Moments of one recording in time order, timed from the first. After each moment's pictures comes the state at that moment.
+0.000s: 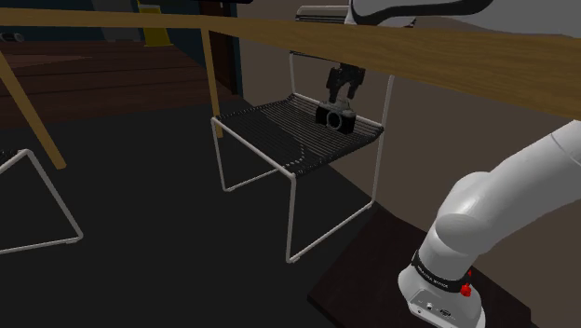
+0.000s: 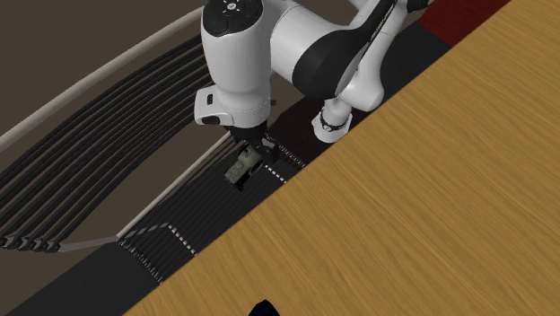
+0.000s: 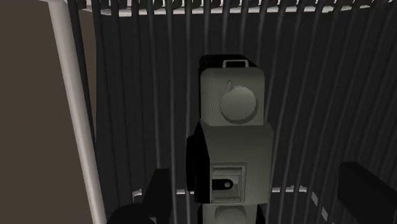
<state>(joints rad) -0.06 -0.45 -0.14 -2.06 -0.03 1.71 -0.06</state>
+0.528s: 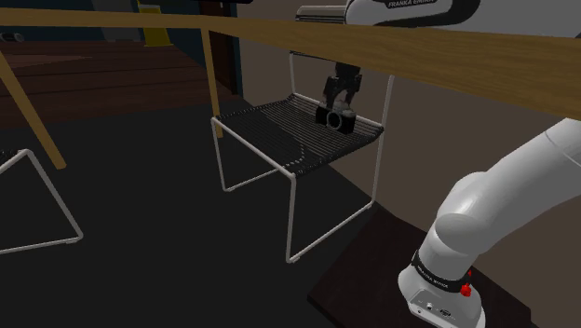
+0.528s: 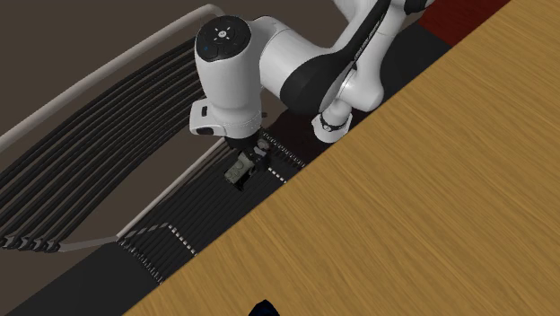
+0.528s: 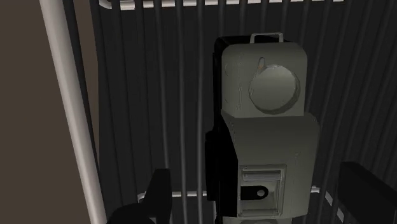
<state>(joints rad) -0.07 -0.41 -0.16 -2.10 -0.04 1.79 -0.06</state>
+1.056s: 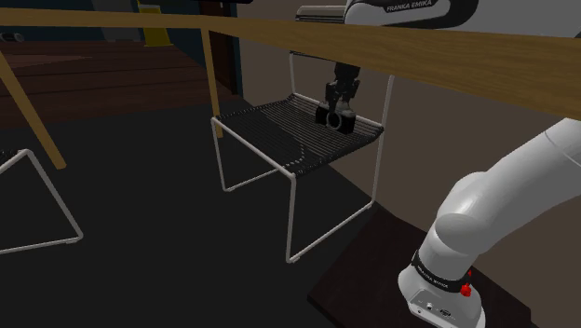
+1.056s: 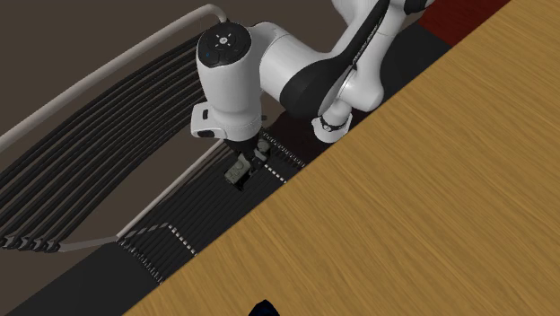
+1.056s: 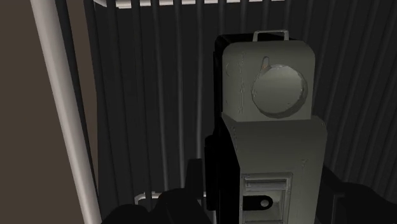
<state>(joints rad) -0.07 -0.41 -0.16 -2.12 -0.04 1.82 -0.06</state>
